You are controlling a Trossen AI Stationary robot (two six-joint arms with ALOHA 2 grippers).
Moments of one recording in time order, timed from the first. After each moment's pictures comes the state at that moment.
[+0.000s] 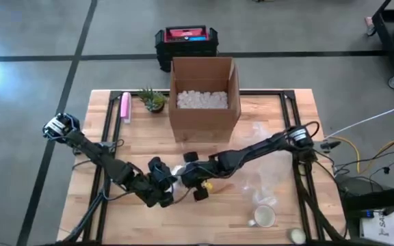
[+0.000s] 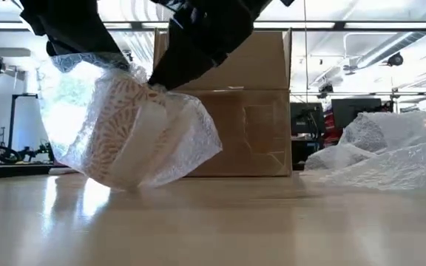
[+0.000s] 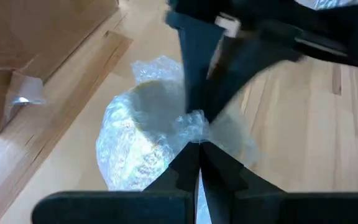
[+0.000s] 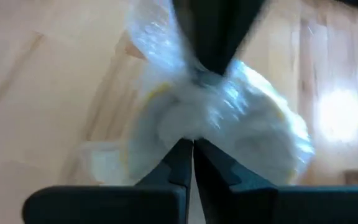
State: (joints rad) left arm -0.59 1.48 0.92 -0.39 -0.60 -0.86; right arm 0.23 2.10 1.56 -0.34 0.08 -0.14
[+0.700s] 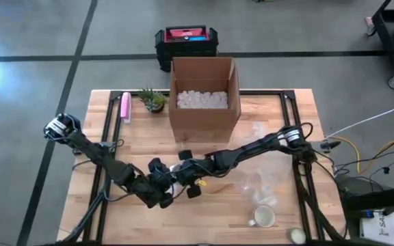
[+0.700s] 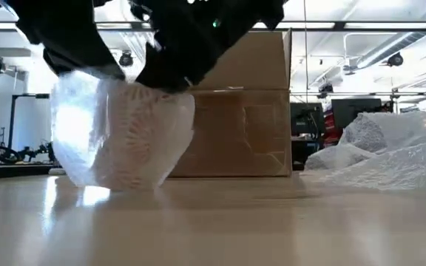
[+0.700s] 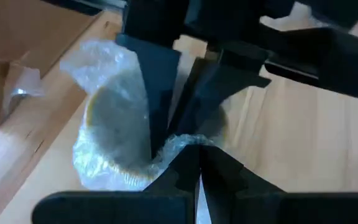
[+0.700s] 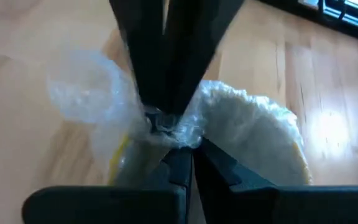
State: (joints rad) left arm -0.59 1.49 0.91 -0.38 -0.61 -0.85; right arm 0.20 2.20 1.57 -0.16 0.08 -0.17
